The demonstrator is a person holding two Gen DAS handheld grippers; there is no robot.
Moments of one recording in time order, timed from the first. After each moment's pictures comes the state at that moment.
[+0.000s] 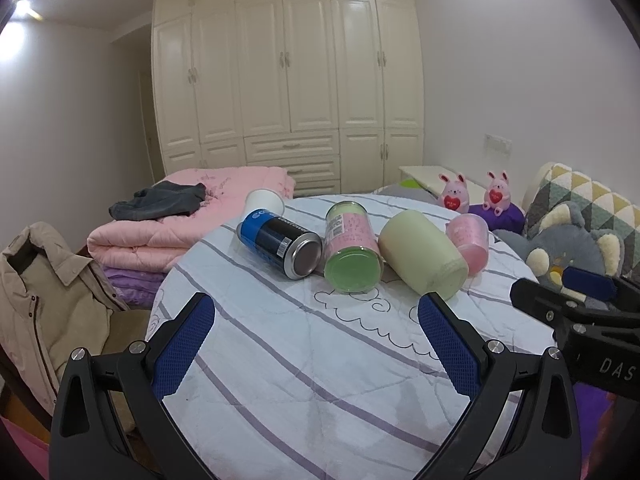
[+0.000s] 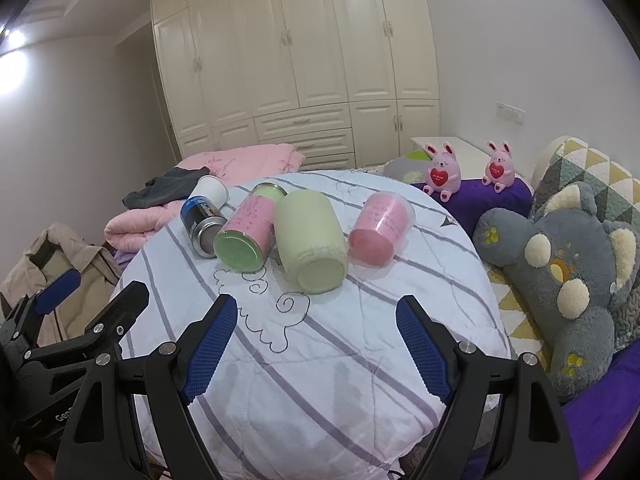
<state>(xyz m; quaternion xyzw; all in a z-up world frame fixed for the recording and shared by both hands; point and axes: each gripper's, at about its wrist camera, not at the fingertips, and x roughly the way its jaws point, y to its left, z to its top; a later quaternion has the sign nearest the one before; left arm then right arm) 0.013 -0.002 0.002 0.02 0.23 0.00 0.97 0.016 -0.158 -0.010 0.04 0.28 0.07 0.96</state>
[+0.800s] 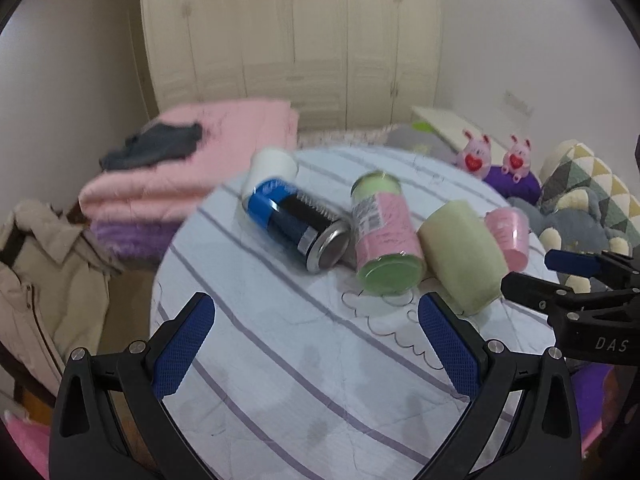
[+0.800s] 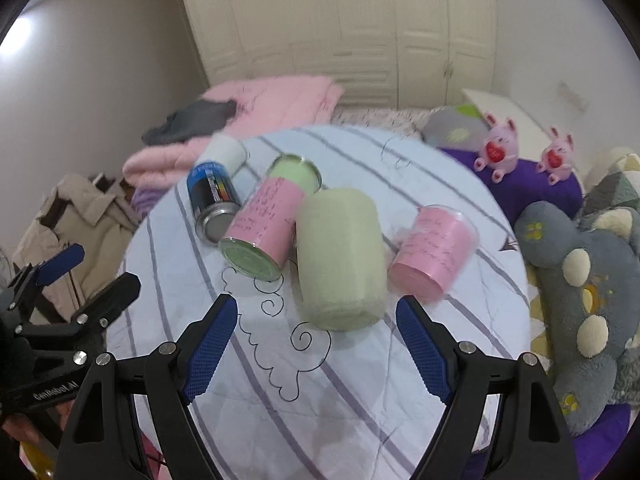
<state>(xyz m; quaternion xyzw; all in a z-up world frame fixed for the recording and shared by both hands) 0.105 0.032 0.014 0.00 0.38 0.01 0.92 0.123 -0.142 0.003 0.00 0.43 0.15 0.89</state>
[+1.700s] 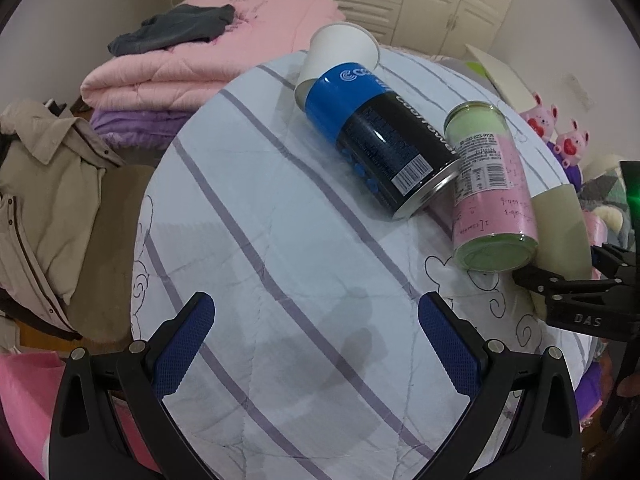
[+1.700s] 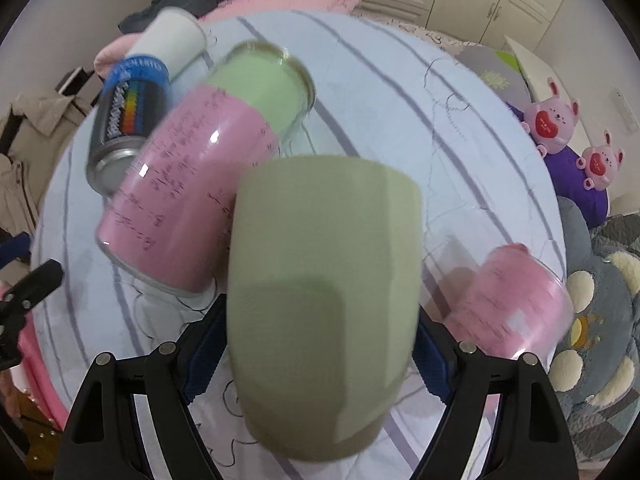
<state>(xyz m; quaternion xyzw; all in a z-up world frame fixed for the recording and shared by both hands) 0.167 0.089 -0.046 -0.09 0.54 0.05 0.84 0.219 -0.105 -0.061 -0.13 0.58 0.15 0.79</state>
